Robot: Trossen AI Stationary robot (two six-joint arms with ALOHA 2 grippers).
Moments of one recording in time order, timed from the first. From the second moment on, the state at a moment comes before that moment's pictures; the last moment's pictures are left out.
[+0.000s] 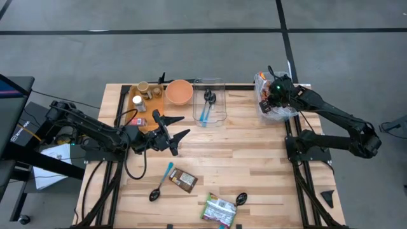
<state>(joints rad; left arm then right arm) -0.32 1.14 0.63 0.73 -0.73 0.93 -0.81 0.98 0.75 -0.71 0.18 0.17</state>
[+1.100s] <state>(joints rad) -0.32 1.15 0.63 0.73 -0.73 0.93 -0.80 0.94 0.75 -0.60 0.18 0.12</state>
